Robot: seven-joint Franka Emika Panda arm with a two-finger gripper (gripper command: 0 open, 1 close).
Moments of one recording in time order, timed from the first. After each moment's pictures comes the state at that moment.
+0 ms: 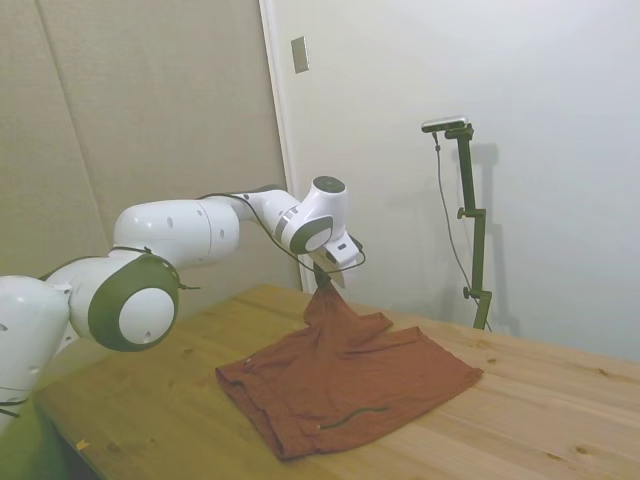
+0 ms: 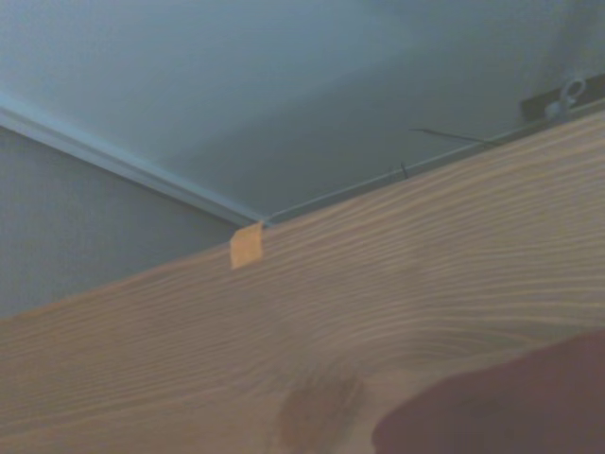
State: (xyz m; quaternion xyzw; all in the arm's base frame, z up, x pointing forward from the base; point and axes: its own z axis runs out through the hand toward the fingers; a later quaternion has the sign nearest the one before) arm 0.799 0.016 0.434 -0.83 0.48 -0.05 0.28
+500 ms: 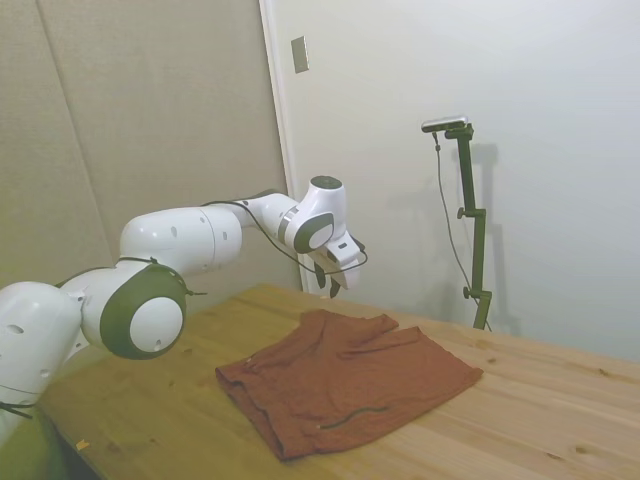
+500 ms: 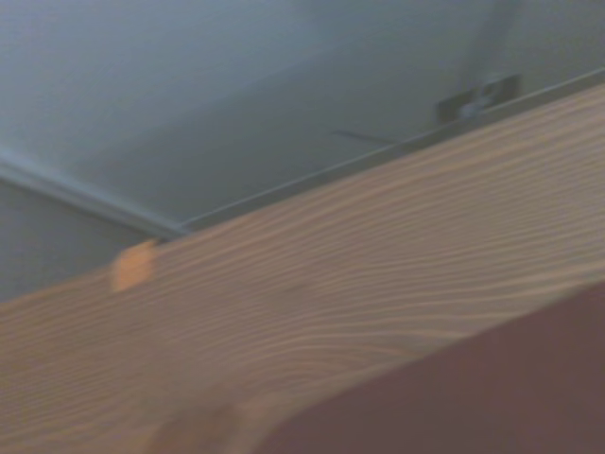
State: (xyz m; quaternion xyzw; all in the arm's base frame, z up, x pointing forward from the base) arm 0.799 -0.006 0.425 -0.83 0.52 -0.07 0.19
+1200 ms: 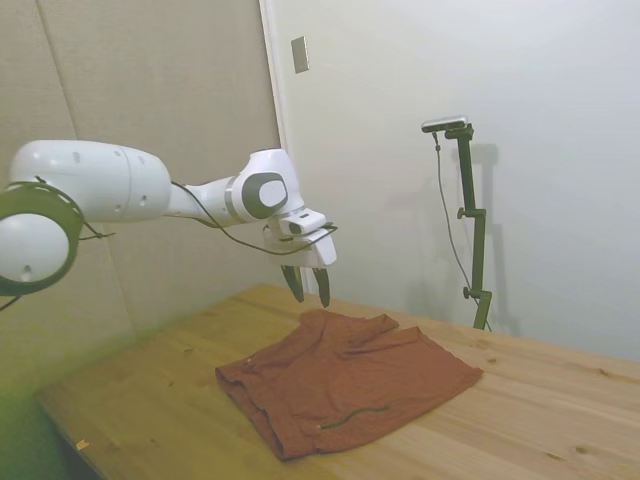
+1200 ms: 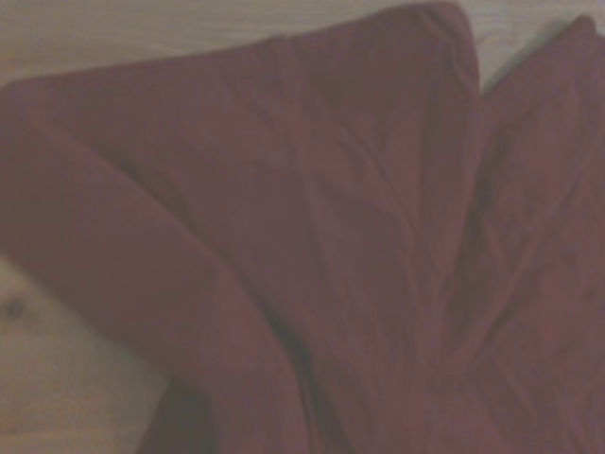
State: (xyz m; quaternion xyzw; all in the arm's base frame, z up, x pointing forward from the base) arm 0.666 0.020 0.495 -0.89 0.44 -0.08 -0.03
